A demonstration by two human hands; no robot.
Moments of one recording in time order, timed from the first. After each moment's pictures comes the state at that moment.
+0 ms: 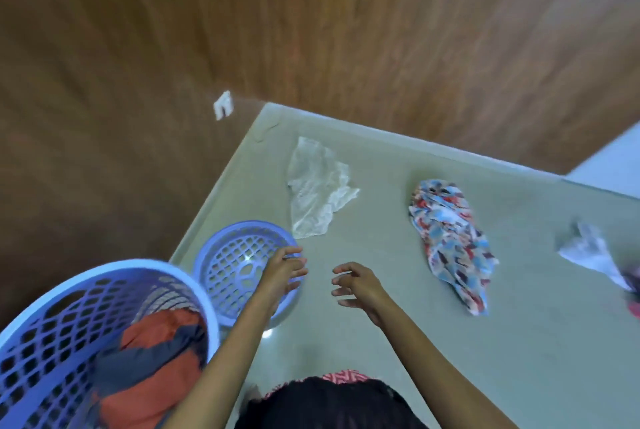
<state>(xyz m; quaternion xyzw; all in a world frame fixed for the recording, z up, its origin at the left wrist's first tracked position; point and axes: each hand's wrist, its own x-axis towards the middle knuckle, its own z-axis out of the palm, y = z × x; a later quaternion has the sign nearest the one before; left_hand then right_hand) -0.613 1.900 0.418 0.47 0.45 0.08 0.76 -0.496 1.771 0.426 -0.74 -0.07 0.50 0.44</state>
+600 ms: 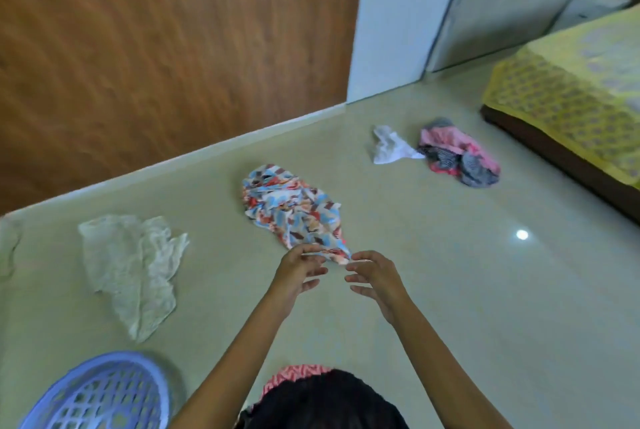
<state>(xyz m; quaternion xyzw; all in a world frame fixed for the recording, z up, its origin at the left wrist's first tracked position) -0.270 1.579 0.453 0.62 0.23 -0.20 0.72 -0.274 1.419 0.452 -0.65 0.23 0.20 0.70</state>
